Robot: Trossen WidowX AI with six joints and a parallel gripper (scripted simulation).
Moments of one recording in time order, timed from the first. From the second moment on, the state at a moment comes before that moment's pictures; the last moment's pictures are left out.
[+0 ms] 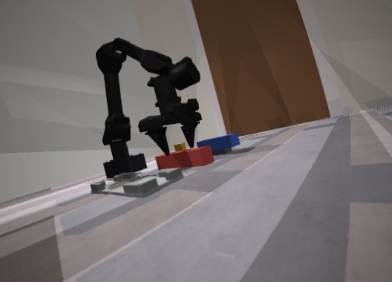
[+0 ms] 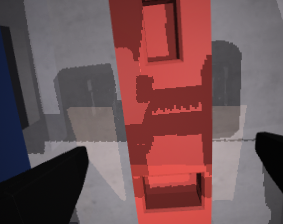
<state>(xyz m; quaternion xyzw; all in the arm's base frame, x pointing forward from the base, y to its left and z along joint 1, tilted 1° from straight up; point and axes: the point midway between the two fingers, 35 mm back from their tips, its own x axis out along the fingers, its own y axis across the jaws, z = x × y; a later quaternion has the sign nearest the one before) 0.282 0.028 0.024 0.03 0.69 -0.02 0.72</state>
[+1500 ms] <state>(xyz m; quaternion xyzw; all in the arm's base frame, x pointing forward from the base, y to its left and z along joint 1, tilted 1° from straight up) 0.279 0.028 0.008 0.02 0.71 -0.02 0.71</state>
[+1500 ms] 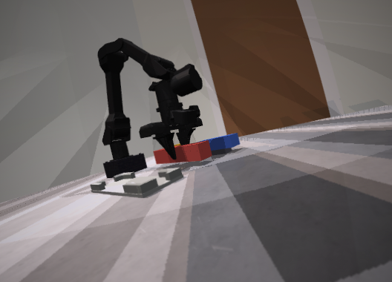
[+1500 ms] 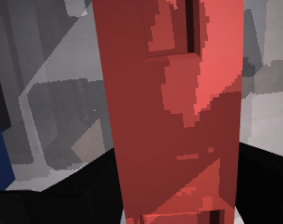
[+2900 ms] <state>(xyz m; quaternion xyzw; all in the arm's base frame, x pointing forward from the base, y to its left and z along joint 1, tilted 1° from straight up) 0.279 0.016 0.117 0.02 0.70 -0.01 0.72</state>
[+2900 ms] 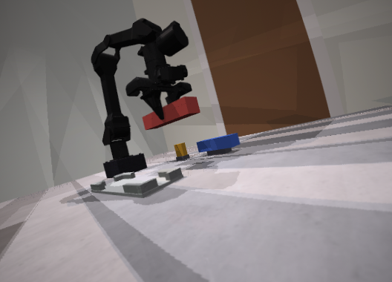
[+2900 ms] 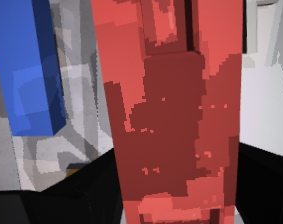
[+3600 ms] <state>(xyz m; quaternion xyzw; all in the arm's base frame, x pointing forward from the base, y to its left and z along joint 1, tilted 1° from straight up) 0.279 -0.046 0.091 0.00 0.70 0.00 0.72</state>
